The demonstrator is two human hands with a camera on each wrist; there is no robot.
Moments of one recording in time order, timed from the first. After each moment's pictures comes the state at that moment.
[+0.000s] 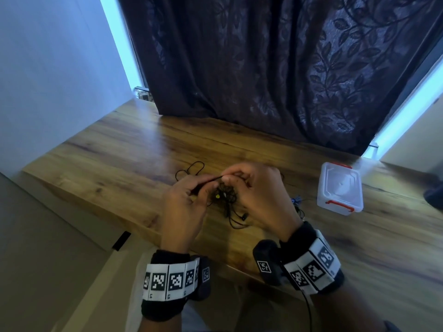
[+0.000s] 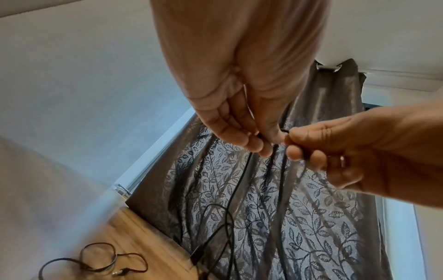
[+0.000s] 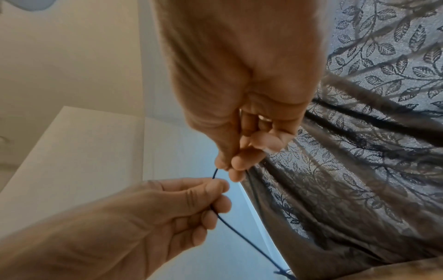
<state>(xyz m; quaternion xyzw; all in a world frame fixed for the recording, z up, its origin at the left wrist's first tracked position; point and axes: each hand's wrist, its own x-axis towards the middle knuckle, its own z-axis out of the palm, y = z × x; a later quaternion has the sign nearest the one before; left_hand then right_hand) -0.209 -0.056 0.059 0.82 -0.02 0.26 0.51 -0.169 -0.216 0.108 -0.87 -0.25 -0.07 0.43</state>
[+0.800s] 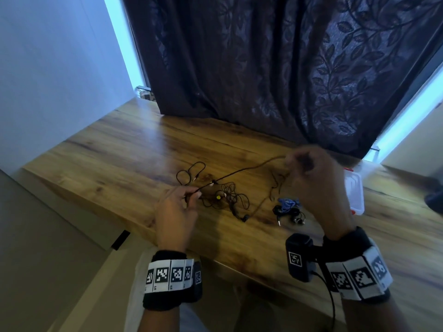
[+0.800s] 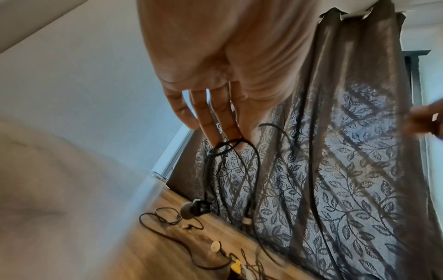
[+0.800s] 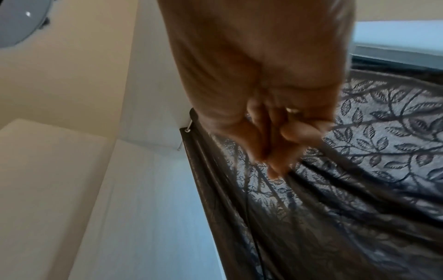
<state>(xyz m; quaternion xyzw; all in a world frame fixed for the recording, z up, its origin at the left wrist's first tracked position) -0.202 -0.038 0.017 0.87 0.14 0.25 0.40 -0.150 -0.281 0.115 -0.88 -0.09 -0.19 0.42</state>
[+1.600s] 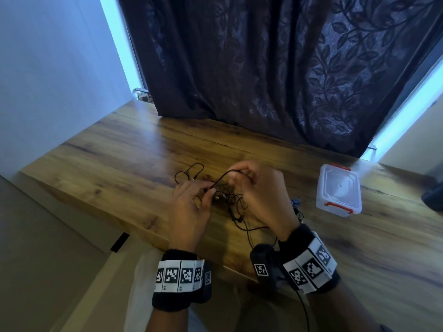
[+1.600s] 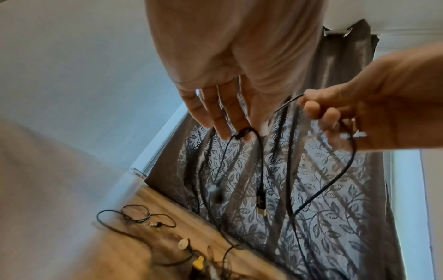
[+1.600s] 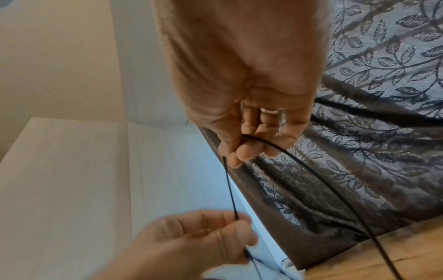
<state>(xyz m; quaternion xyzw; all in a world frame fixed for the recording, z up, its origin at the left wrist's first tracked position) -0.194 -0.056 0.017 0.85 0.02 0.30 0.43 -0.162 -0.218 0.095 -0.84 -0.20 -0.08 0.50</state>
